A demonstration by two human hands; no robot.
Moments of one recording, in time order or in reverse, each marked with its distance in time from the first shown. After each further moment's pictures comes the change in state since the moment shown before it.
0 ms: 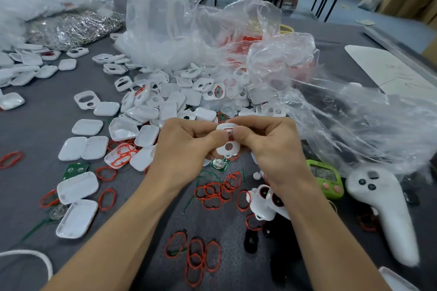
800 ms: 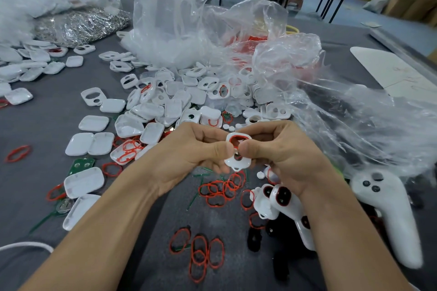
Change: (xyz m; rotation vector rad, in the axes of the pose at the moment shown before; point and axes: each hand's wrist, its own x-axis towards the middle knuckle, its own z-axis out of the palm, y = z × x) left_hand 0.004 0.001 -0.022 -0.200 -0.417 -0.279; right_hand -0.009 -0.022 -0.016 0.184 -0.282 0.238
